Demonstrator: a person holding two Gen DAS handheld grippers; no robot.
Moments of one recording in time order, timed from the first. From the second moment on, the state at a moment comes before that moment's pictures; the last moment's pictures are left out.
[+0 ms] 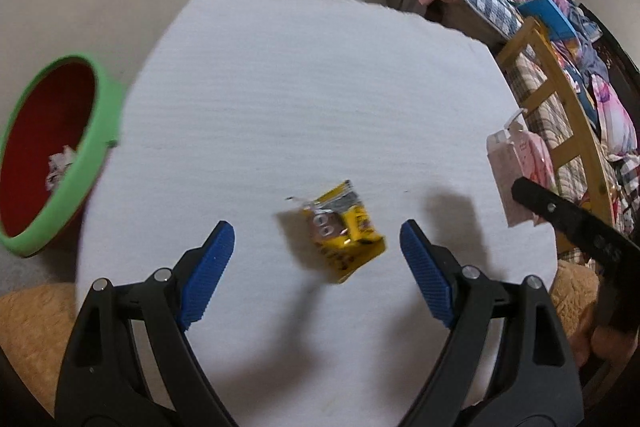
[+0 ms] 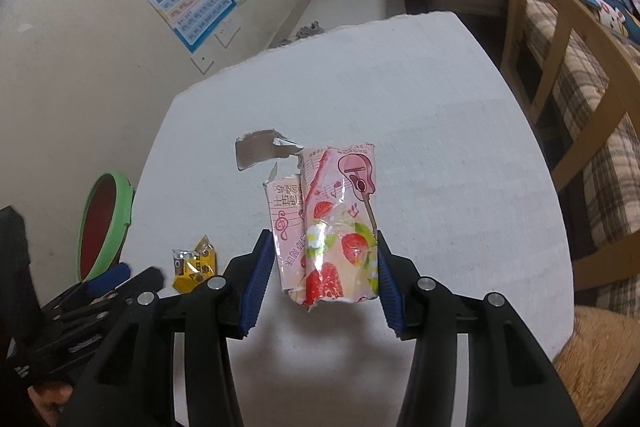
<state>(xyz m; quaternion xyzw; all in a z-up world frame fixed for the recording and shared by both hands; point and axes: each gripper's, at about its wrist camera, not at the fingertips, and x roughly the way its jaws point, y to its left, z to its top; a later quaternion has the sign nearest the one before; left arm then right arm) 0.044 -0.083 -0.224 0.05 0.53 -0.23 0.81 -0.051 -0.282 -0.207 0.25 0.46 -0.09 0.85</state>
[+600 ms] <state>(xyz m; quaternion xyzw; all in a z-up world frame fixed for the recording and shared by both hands) 0.035 -0.074 -0.207 0.05 0.51 -0.22 0.83 -0.054 -0.270 -0.188 0.24 0.44 -0.09 0.86</state>
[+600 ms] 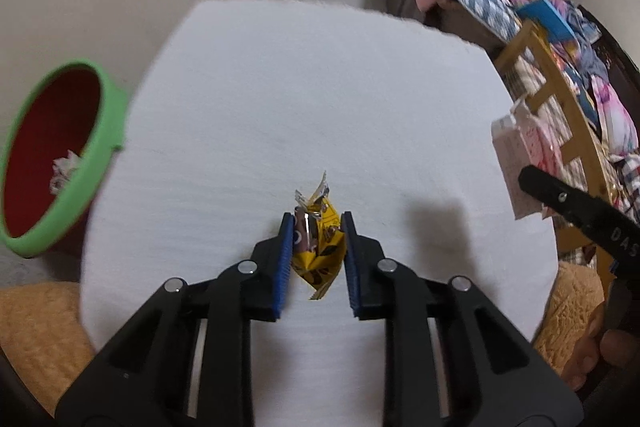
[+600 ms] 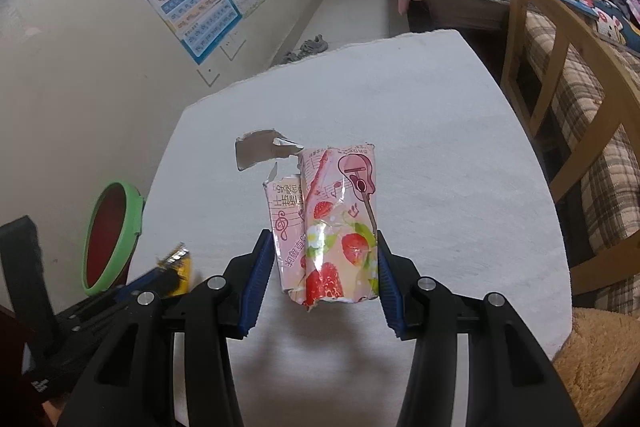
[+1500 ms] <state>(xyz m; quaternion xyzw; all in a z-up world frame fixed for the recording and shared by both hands) 0.049 0.036 -0.140 0.00 0.41 -0.11 0.90 -0.012 -0.177 -0.138 0.12 0.43 -0.01 0.90</state>
